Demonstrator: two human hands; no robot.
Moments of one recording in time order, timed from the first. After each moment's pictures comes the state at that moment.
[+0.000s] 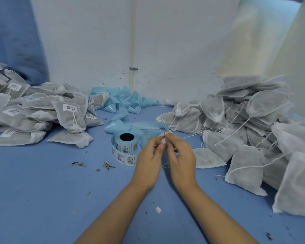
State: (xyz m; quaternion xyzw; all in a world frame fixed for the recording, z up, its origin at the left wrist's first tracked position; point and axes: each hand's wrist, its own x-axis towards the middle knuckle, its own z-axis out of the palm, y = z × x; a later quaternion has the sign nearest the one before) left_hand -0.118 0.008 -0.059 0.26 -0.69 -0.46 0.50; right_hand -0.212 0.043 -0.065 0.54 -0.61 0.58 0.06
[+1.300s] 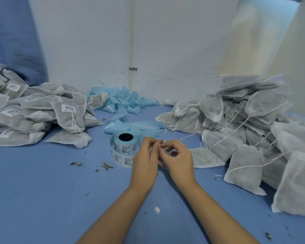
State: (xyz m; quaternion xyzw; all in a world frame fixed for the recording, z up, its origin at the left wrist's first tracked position) left_hand -0.119 0.011 -0.063 0.28 -0.65 -0.44 0.55; right_hand -0.212 0.041 -0.062 0.49 -0.59 0.63 -0.11
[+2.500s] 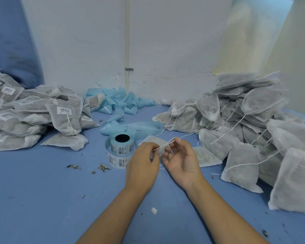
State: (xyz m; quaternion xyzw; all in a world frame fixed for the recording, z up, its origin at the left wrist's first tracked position) left_hand -0.120 0.005 -0.070 0.37 -0.77 -0.21 0.48; right_hand -0.231 0.038 -0.052 0.15 -0.29 0.76 -0.56
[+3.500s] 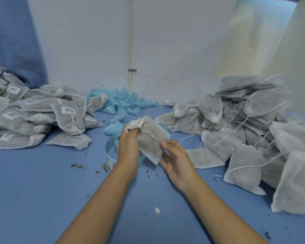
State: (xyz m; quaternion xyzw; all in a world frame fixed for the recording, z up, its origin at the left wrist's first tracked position) left_hand -0.106 -0.018 -0.018 0.34 -0.40 -0.63 0.57; right_hand -0.214 0.036 -0.051 0.26 -0.37 0.72 -0.52
